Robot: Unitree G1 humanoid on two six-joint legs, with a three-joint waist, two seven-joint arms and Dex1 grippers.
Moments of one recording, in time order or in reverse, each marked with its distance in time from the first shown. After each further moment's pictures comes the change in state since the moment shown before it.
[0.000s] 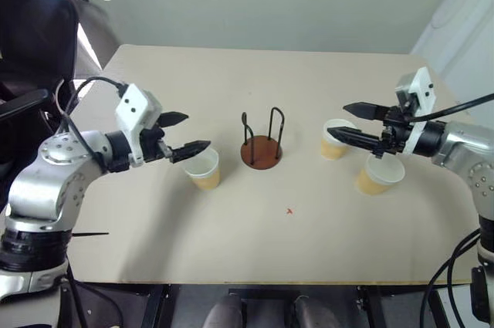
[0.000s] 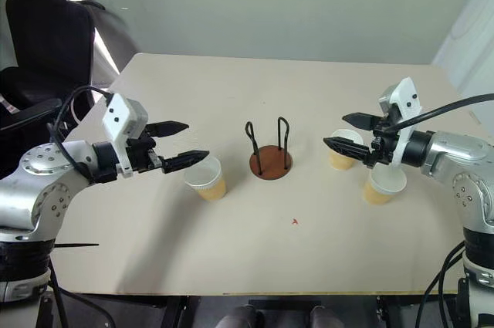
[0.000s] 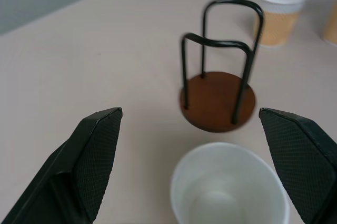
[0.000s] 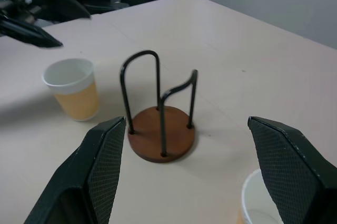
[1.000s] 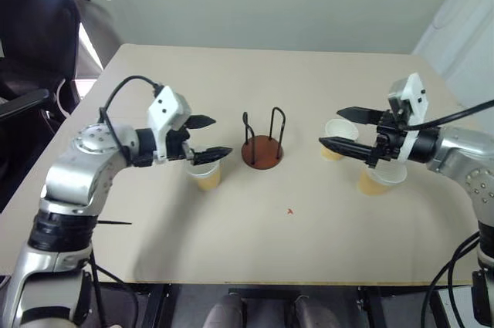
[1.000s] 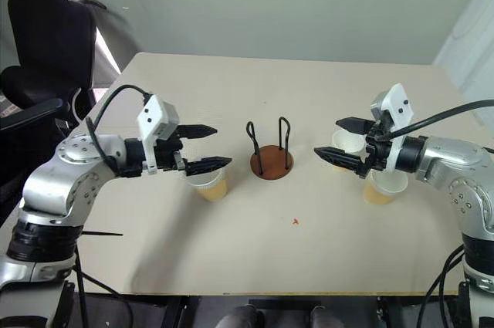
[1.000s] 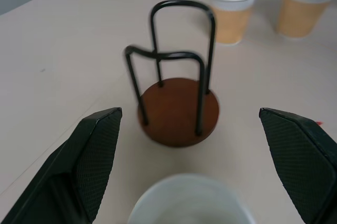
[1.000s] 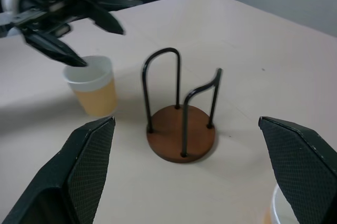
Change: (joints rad) left arm -0.141 -0.083 -0.142 0.070 0.069 -0.023 -0.092; right arm 0.017 -0.016 0.018 -0.066 0.047 0.026 -0.021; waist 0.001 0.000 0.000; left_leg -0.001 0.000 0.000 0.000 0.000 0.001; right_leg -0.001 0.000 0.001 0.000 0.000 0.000
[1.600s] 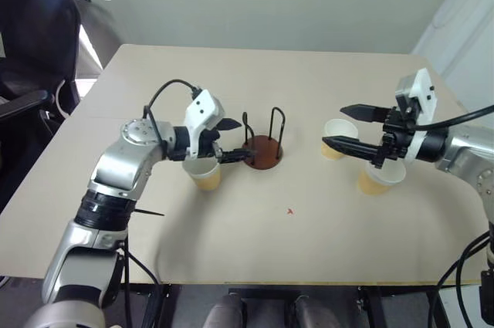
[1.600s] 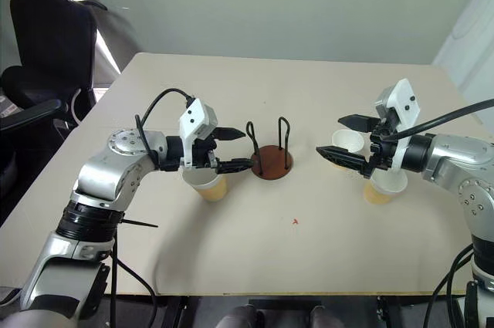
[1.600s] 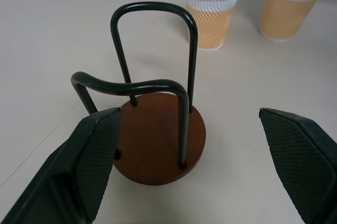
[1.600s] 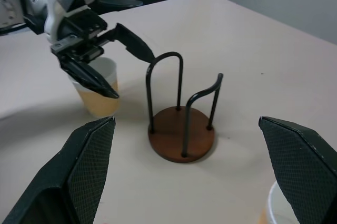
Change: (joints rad) left arm -0.108 -0.144 -0.122 0.137 0.111 -0.040 -0.016; right arm 0.002 -0.036 -0.028 -0.032 0.064 0.040 -0.016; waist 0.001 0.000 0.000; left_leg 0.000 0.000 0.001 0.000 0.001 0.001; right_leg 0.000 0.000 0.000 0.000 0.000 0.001
